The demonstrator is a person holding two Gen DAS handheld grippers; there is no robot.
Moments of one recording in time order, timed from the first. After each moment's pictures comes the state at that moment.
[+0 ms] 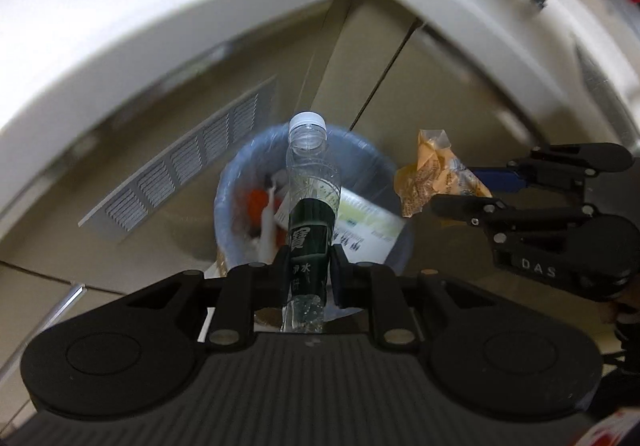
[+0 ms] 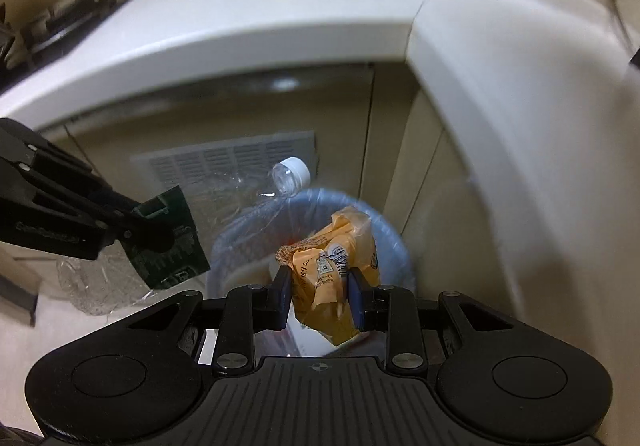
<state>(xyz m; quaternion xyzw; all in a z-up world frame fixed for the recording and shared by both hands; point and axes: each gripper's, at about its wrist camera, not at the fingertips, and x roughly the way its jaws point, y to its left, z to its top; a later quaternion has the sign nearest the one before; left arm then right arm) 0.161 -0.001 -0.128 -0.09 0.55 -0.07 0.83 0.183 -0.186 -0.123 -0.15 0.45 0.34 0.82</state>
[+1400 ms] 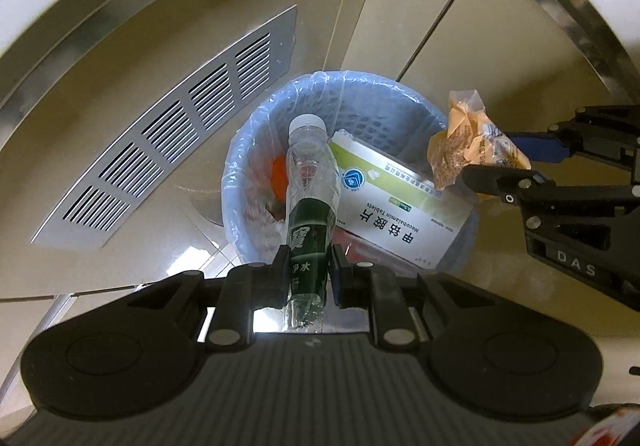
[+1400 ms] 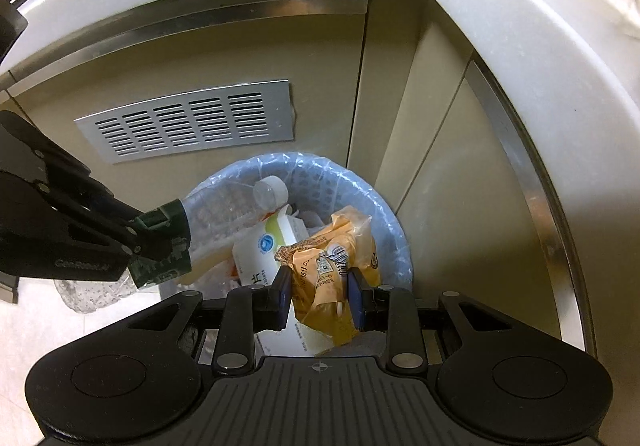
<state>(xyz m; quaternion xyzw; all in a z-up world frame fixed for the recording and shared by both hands) 0.214 -0.014 -0.197 -0.04 0.62 -0.04 0.79 0.226 -0.159 -0.168 -0.18 0.48 0.31 0.80</state>
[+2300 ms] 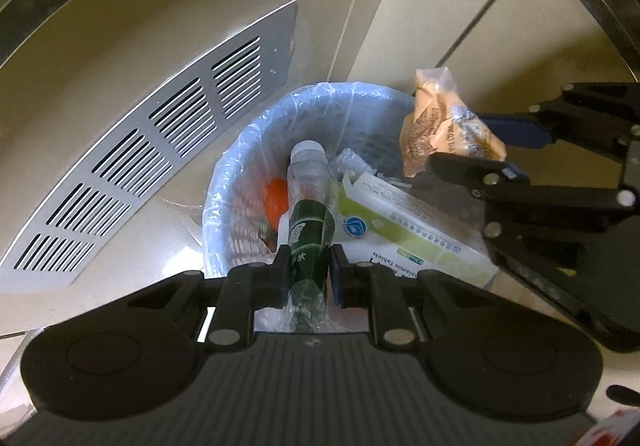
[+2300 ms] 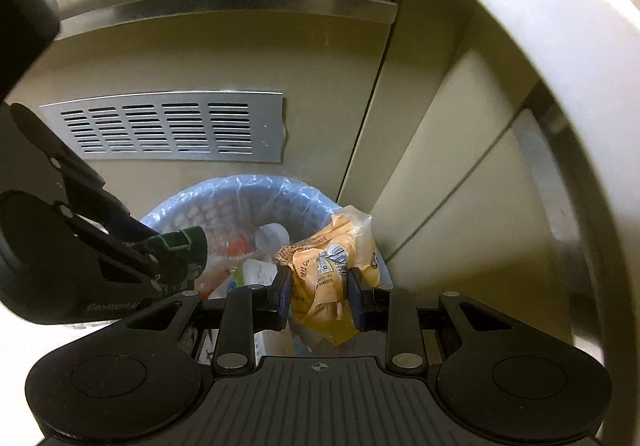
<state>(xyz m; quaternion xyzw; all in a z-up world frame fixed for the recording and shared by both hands) 0.246 -0.023 -0.225 -0.06 0.62 -0.03 0.78 0.255 -0.133 -0.199 -0.23 0.44 0.33 0.80</state>
